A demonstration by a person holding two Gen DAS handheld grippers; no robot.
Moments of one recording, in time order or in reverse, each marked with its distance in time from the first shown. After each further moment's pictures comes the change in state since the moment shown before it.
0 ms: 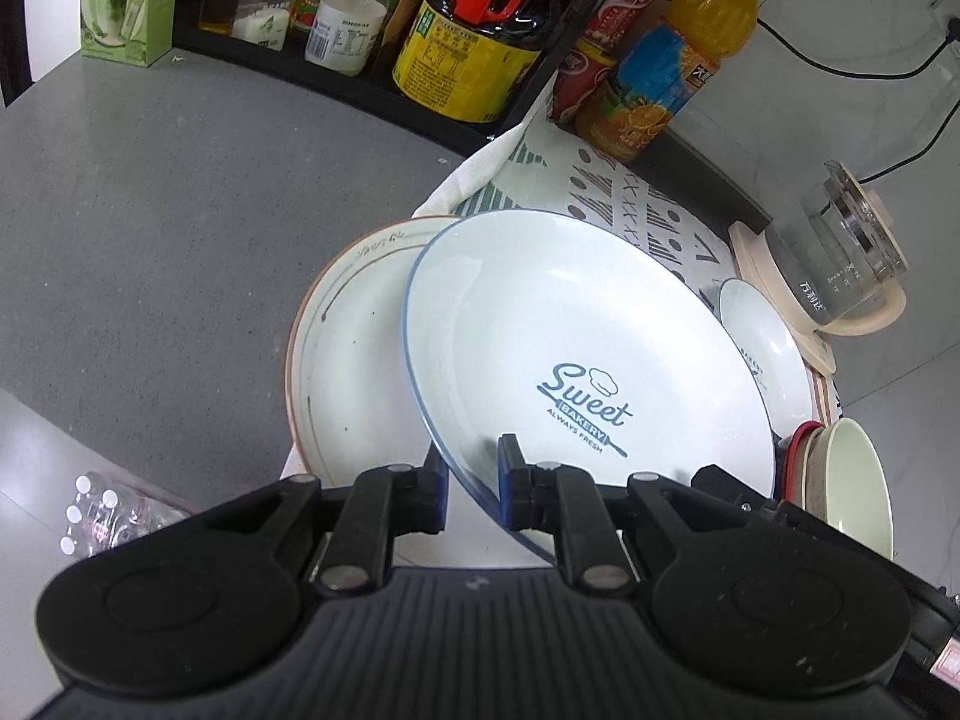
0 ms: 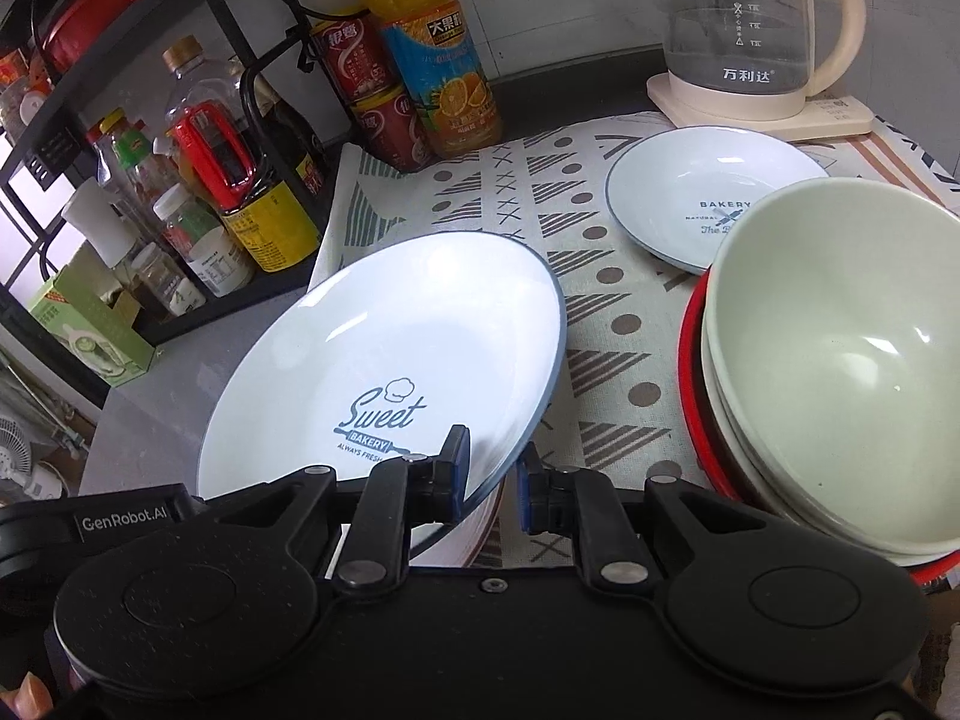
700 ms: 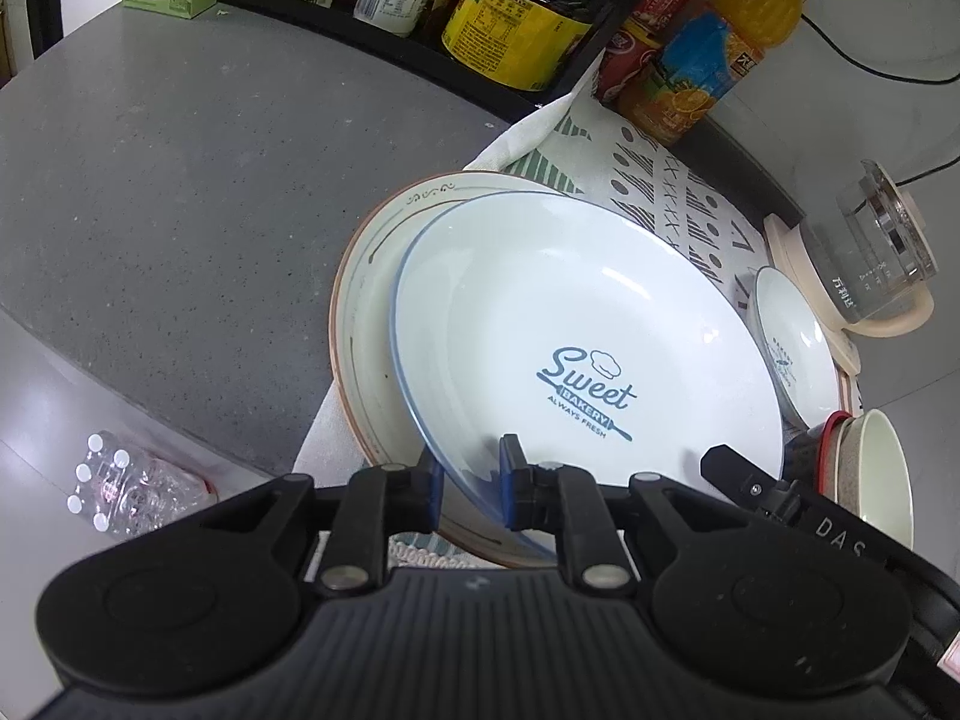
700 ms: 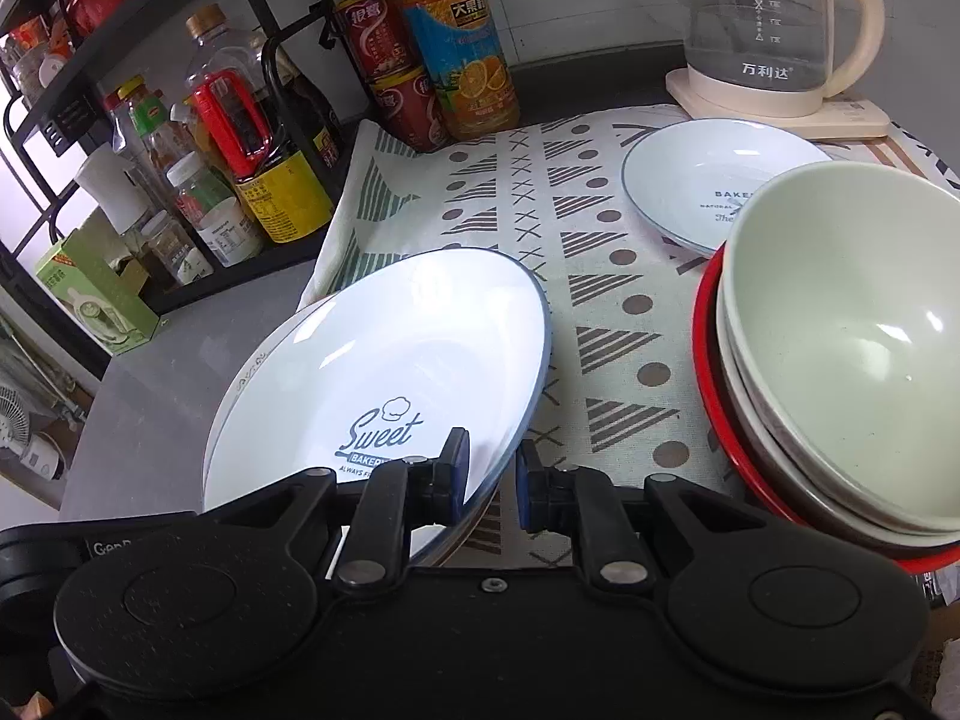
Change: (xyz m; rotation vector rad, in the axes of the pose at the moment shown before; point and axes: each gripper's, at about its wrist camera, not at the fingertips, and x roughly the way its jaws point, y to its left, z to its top) left arm 0.005 0.012 -0.013 -0.053 0.033 0.045; right arm 0.004 0.003 -0.009 -0.043 0.011 0.016
